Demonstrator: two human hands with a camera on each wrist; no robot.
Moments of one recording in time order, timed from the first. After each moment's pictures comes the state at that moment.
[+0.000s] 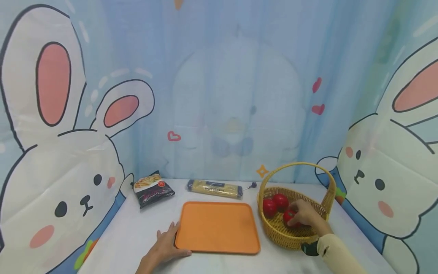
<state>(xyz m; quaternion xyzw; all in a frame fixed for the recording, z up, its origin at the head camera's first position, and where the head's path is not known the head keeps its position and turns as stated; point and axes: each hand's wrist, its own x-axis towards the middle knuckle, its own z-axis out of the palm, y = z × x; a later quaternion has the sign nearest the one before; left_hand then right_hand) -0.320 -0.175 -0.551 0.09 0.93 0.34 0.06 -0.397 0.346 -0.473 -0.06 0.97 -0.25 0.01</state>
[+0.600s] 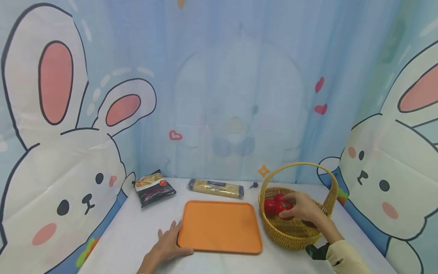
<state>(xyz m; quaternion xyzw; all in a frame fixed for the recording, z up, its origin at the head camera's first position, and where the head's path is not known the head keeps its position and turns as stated) -0.319 -0.170 -0.545 0.08 0.93 0.34 0.07 -0.377 0.317 -0.431 -0.12 0.95 -0.28 -0.04</state>
